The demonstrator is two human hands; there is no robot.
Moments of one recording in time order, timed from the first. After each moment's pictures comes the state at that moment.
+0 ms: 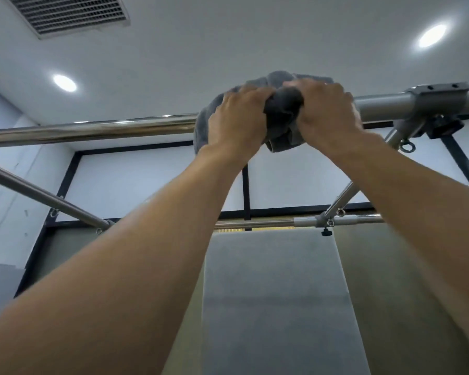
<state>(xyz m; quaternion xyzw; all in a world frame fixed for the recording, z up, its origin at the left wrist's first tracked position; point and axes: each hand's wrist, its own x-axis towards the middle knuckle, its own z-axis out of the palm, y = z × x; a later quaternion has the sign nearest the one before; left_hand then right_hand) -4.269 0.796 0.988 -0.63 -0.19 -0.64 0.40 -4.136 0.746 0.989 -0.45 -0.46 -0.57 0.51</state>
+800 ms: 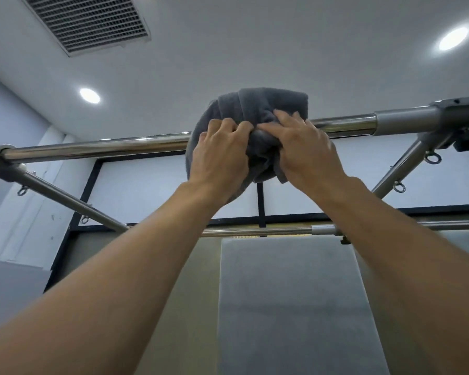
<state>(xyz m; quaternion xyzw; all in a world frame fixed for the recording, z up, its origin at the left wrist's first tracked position) -4.333 0.819 0.957 -0.61 -0.21 -0.63 0.43 -4.183 0.780 0.967 -0.36 -0.53 -0.62 0.45</state>
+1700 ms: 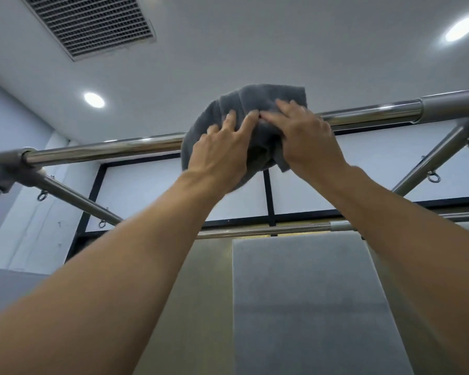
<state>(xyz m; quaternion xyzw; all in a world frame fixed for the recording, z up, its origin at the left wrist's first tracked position) -4.396 0.851 0.972 -0.62 -0.27 -0.55 0.49 -4.235 0.818 0.983 -0.33 -0.51 -0.64 0.47</state>
